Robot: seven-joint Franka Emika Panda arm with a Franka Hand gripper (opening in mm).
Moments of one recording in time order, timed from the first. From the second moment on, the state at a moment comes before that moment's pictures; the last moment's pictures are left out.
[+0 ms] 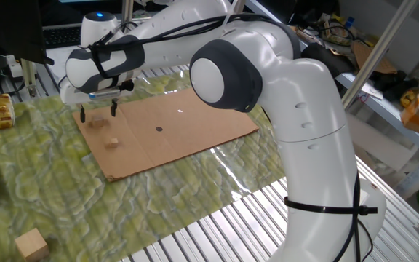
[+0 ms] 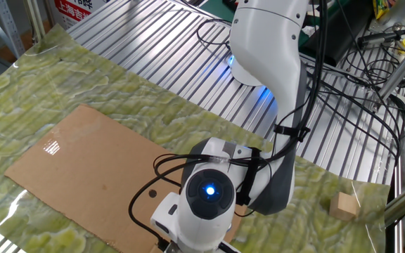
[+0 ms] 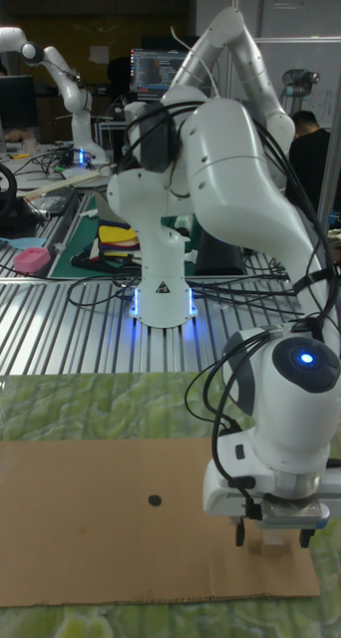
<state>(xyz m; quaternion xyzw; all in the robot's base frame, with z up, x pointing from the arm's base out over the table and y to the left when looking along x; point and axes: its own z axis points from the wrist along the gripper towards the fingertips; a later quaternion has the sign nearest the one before) 0.680 0.159 0.087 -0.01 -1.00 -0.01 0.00</state>
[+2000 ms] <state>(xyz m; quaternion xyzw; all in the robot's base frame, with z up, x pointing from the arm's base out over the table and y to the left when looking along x) 0.678 0.160 0.087 -0.01 -1.00 -0.01 0.00</state>
